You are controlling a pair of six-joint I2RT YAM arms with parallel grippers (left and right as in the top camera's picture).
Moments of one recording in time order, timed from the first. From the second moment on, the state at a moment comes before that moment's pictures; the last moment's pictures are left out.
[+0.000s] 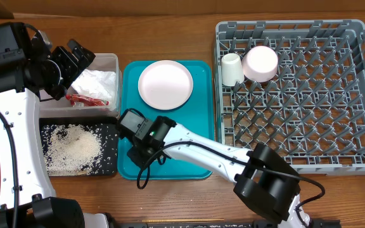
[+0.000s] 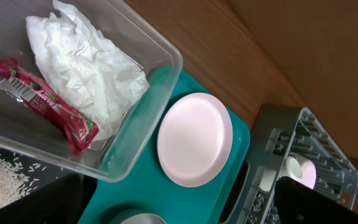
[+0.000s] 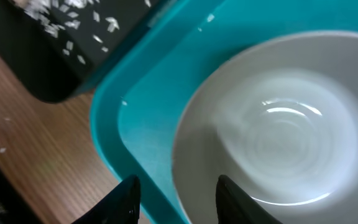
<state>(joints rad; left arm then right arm) 0.28 1.59 1.64 -1.04 0.41 -0.52 1.04 2.08 1.63 -0.82 -0.17 0.23</state>
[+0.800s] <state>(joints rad) 0.28 1.59 1.64 -1.04 0.41 -0.52 1.02 2.06 1.65 -0.91 -0.10 0.23</state>
